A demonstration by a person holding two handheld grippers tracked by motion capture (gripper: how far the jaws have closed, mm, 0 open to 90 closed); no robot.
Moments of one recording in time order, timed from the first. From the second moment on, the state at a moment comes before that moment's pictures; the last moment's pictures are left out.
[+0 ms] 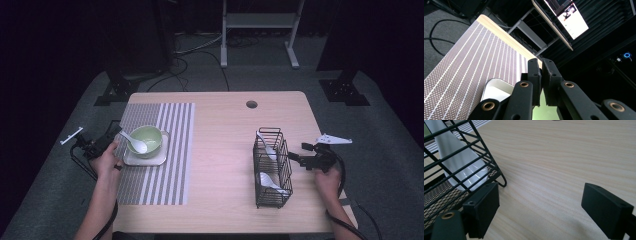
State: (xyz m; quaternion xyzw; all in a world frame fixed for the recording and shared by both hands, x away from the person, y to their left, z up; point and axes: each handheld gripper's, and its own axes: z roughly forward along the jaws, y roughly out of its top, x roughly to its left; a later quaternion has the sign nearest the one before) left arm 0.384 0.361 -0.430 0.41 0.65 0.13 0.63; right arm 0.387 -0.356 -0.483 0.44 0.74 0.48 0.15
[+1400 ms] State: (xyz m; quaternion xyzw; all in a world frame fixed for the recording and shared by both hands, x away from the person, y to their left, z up) left arm 0.385 0.366 -0.449 0.44 0.66 0.14 0.58; right arm 0.388 -0.356 -0.483 0.44 0.74 0.48 0.14
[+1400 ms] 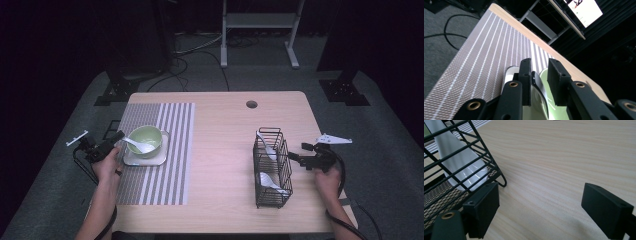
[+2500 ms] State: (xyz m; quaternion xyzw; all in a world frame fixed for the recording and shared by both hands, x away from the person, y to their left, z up) left arm 0.361 0.363 -0.451 0.48 0.64 0.15 0.57; right arm 0.387 -0.356 -0.483 0.44 0.74 0.48 0.15
